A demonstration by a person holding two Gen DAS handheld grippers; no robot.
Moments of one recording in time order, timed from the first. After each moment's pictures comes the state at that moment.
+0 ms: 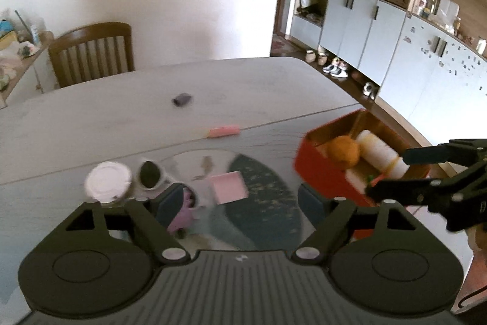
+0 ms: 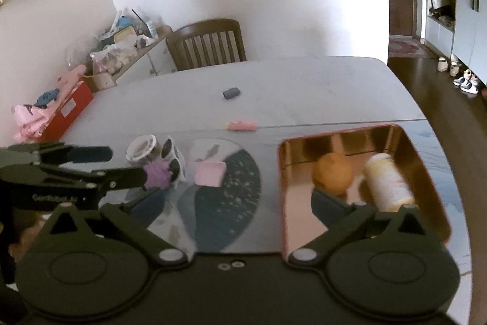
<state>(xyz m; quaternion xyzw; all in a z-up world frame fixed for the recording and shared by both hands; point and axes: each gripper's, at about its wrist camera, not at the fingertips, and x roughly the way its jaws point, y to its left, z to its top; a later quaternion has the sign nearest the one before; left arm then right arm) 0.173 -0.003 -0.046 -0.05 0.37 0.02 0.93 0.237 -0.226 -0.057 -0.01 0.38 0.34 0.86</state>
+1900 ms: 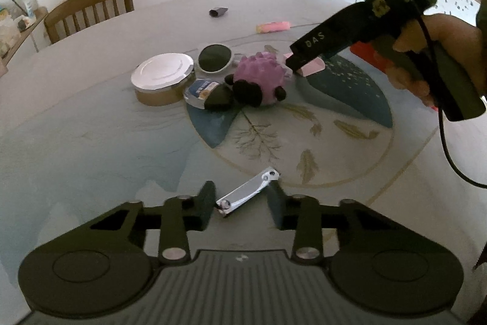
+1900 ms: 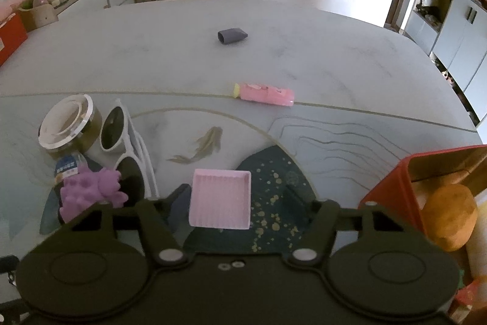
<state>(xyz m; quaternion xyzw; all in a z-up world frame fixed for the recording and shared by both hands) 0.108 0.085 -0.160 0.01 0.43 -0.02 0.90 0.297 -0.064 -0.162 -0.13 0.43 0.25 0.86</state>
